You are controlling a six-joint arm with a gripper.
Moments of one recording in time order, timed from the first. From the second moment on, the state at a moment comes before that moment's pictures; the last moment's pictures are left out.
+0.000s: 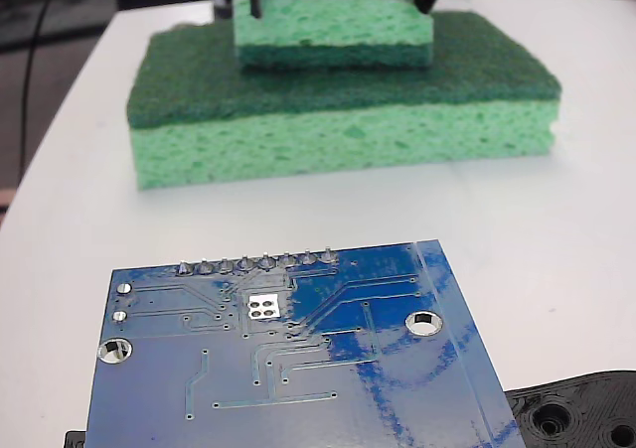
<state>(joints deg) 6.7 174.9 171.9 44.5 -6.9 1.1</state>
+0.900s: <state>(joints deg) 10.0 173.4 167.8 43.9 -8.5 2.1</state>
